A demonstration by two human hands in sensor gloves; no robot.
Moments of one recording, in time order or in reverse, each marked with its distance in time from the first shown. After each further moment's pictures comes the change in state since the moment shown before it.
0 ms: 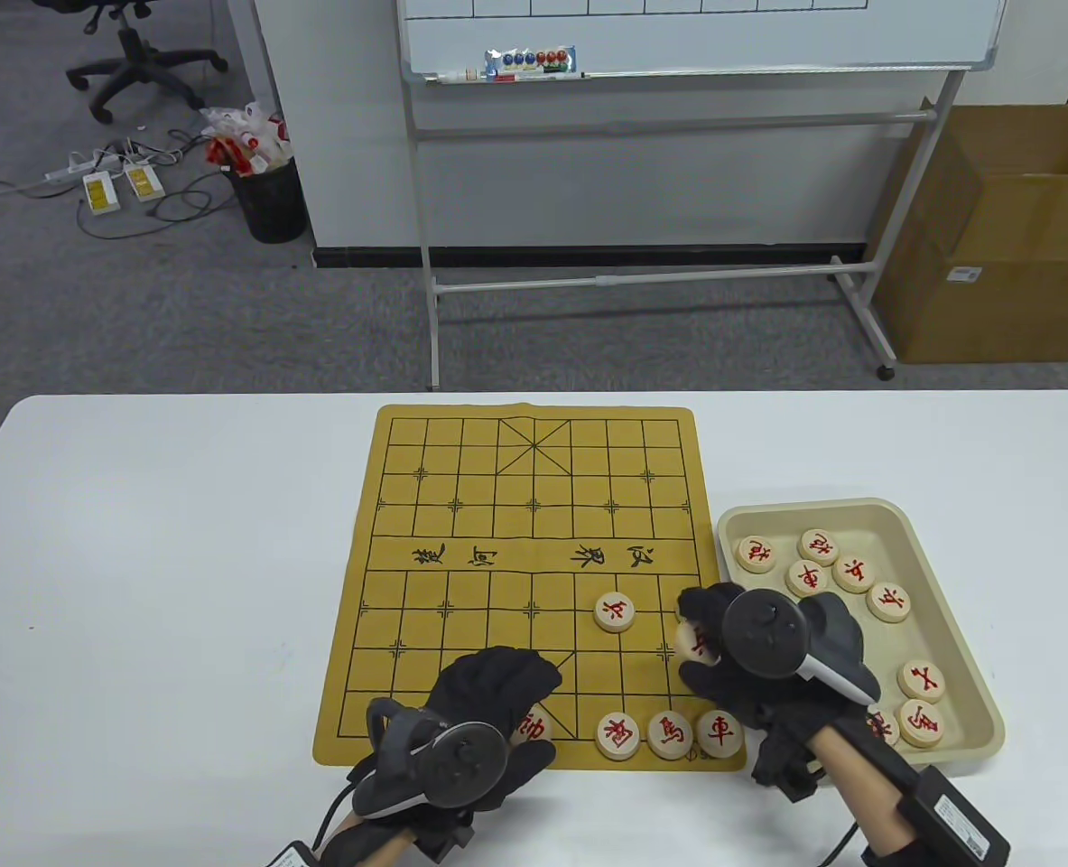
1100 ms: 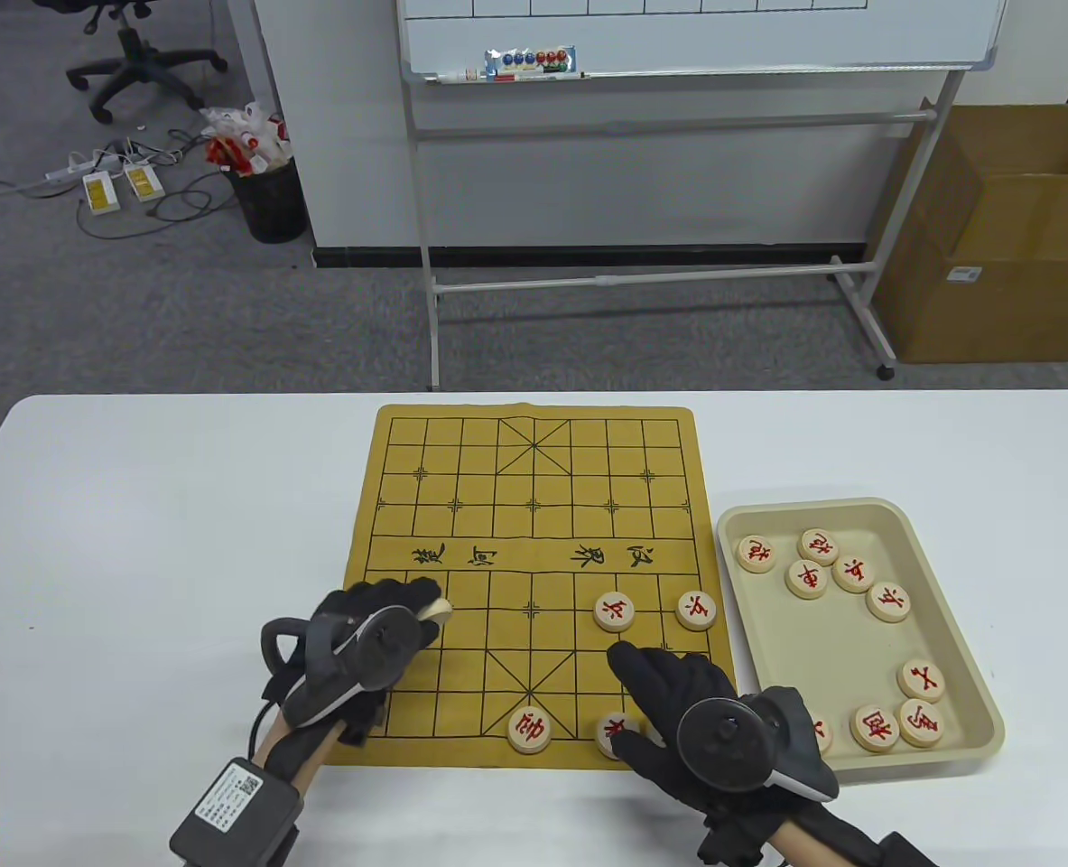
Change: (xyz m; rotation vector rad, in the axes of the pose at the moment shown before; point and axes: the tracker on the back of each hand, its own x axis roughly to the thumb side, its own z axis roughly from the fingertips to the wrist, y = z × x) left_hand -0.129 0.035 -0.033 0.052 0.379 -0.410; right_hand 0.051 0.026 0.039 -0.124 -0.186 0.039
